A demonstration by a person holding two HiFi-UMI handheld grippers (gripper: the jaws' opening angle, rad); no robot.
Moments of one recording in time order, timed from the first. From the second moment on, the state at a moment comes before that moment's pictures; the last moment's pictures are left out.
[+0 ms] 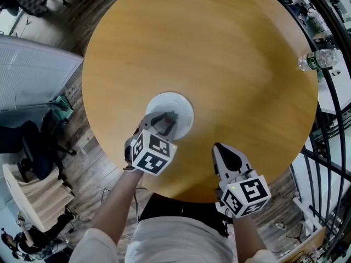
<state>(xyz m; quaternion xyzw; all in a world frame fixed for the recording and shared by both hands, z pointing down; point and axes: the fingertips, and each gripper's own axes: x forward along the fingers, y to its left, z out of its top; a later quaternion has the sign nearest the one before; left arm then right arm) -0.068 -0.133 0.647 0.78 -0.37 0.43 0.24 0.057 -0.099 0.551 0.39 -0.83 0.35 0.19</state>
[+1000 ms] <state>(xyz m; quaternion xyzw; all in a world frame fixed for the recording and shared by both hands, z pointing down) -0.087 -0.102 0.543 0.79 -0.46 0.30 0.27 0.046 -0.076 0.500 0.37 -0.86 0.30 0.19</state>
